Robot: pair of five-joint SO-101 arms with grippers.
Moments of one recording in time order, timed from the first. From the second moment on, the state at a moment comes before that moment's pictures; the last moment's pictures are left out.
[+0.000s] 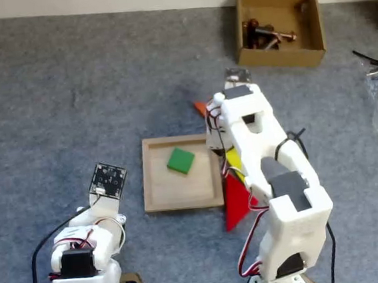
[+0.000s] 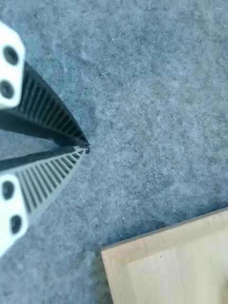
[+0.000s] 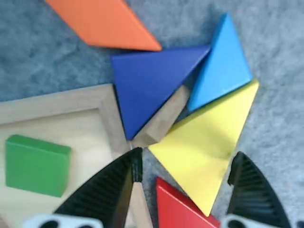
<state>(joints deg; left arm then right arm) -5.8 -104.0 96.0 76.1 -10.9 -17.6 16.8 6.3 72.3 -19.2</state>
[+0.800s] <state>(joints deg) -5.8 -104.0 96.0 76.1 -10.9 -17.4 20.4 6.5 67.2 -19.7</state>
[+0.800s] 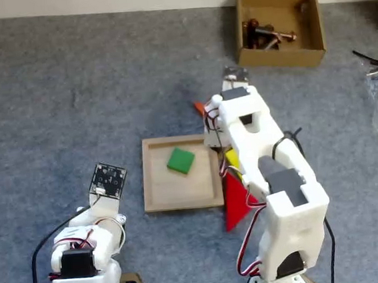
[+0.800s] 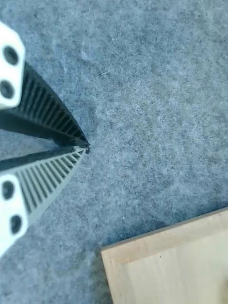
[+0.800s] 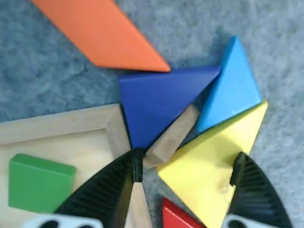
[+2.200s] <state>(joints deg) -5.8 -104.0 96.0 76.1 -10.9 -12.5 22.2 6.5 74.2 -9.4</state>
